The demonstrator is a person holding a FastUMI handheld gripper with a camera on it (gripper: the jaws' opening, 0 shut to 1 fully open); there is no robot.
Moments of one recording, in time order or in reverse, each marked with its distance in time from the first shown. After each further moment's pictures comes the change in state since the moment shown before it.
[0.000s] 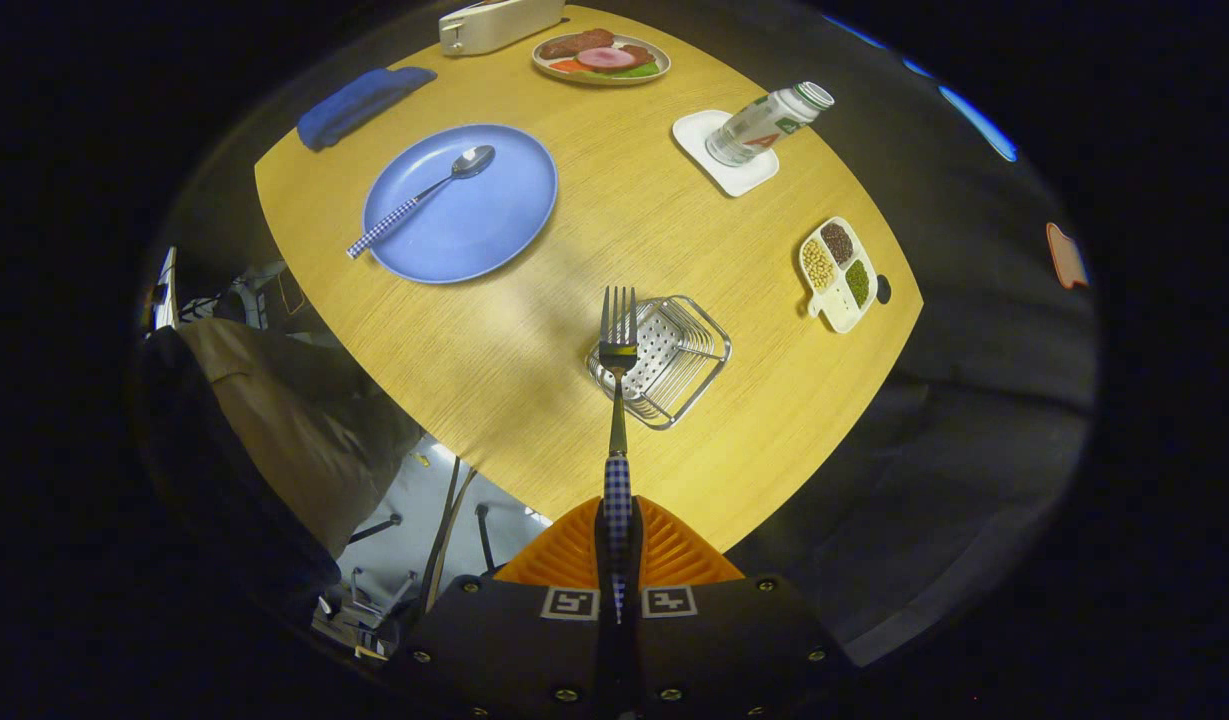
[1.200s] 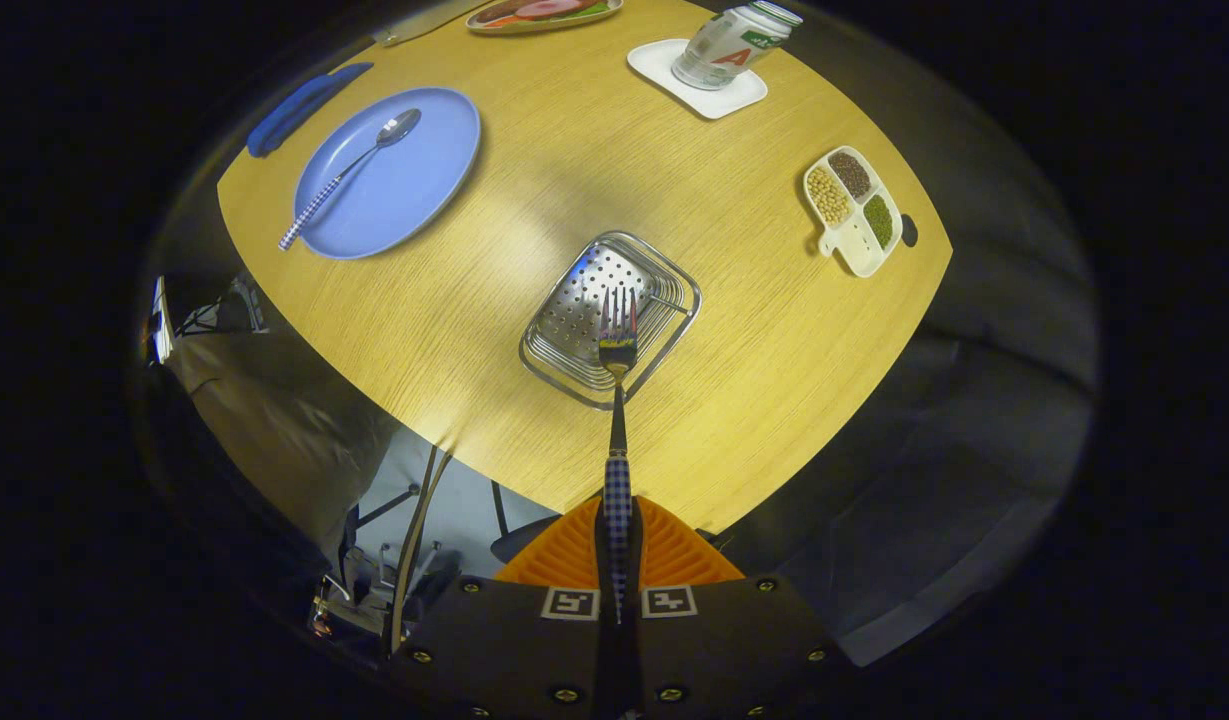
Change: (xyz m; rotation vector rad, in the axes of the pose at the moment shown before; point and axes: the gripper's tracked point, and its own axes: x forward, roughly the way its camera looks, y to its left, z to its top) arm 0.055 -0.035 0.002 0.041 0.177 0.089
